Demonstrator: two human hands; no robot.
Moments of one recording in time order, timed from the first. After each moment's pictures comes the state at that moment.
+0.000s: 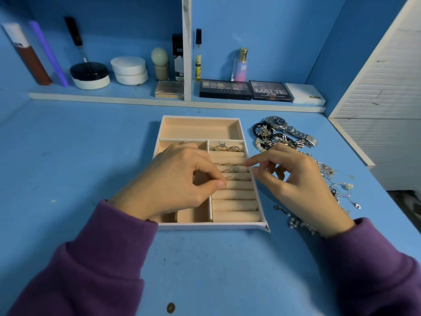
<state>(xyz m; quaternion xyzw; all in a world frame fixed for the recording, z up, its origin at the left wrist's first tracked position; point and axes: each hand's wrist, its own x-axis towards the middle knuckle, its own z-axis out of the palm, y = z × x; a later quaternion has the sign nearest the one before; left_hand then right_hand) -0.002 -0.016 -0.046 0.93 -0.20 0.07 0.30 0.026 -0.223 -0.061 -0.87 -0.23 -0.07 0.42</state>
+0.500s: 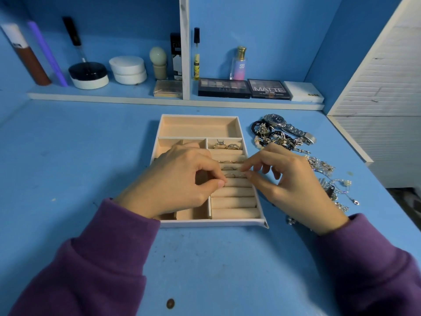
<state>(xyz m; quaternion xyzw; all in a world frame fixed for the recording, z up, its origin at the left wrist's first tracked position) -0.002 -0.020 -0.050 0.93 -0.20 0.06 0.29 0.024 -0.221 -0.064 -0.89 -0.27 -0.09 0.36</state>
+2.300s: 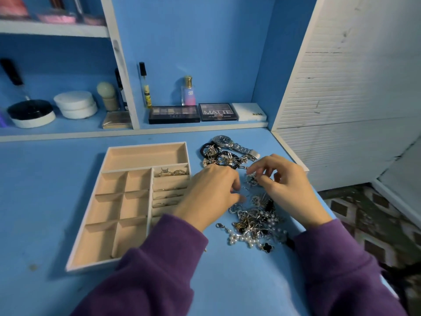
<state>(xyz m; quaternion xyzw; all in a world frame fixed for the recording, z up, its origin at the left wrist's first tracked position) 0.047 -0.148 -0.054 0.96 -0.18 0.01 0.23 0.044 -0.304 -0.056 -0.89 -0.11 -0.12 0.42</state>
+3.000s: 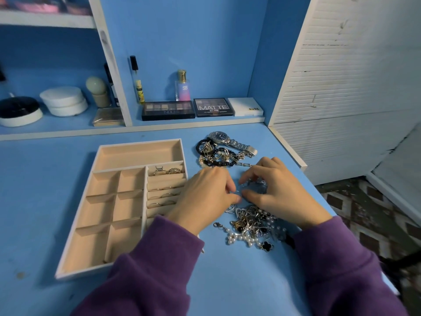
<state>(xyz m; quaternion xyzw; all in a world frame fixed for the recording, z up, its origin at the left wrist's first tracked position) 0.040 -0.148 -0.052 0.95 -0.14 -0.03 0.29 0.044 -0.304 -0.063 -0.96 -0.16 -0.06 0.23</state>
